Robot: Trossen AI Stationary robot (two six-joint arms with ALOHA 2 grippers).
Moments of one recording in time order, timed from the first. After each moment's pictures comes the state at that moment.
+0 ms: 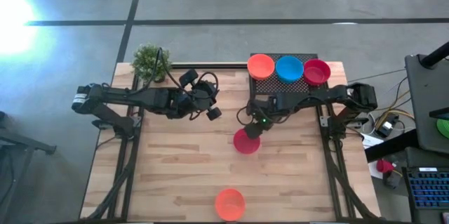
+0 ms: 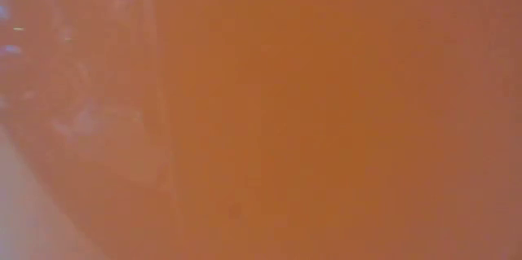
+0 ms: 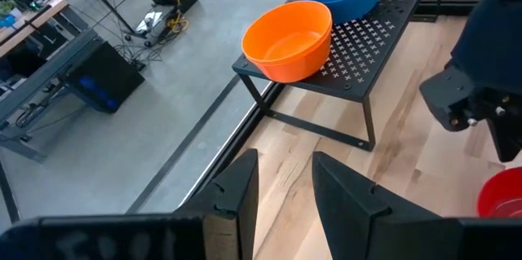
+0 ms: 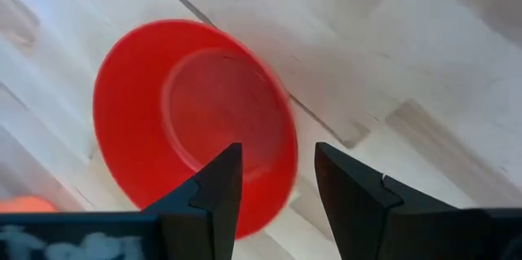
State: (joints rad) left arm -0.06 1.44 1.39 -0.58 -0.77 -0.11; right arm -0.09 1.64 1.02 -0.62 -0.20 0.89
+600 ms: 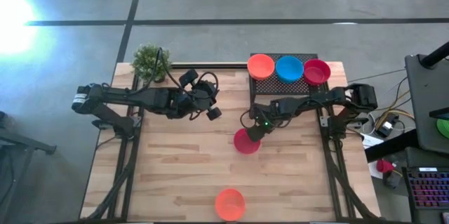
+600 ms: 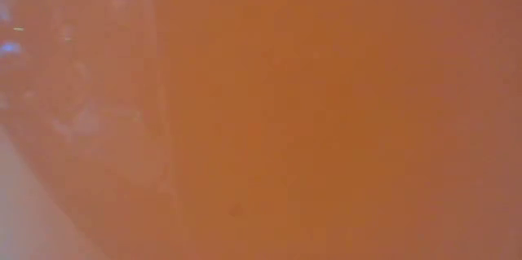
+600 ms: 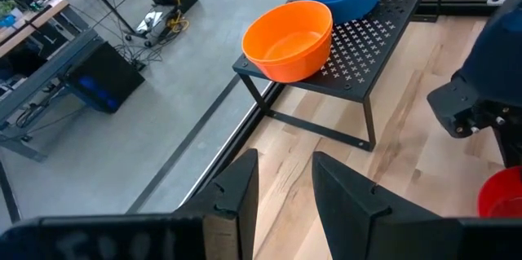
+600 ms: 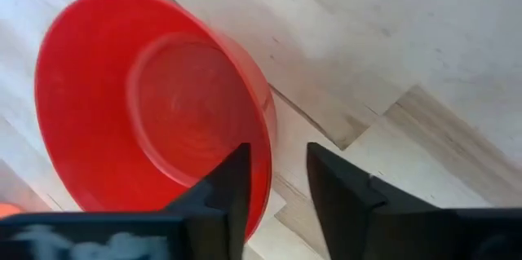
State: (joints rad) left arm -0.06 1.44 1.39 -0.58 -0.77 -0.11; right arm -0.08 1.64 0.90 -0.48 -0.21 0.93
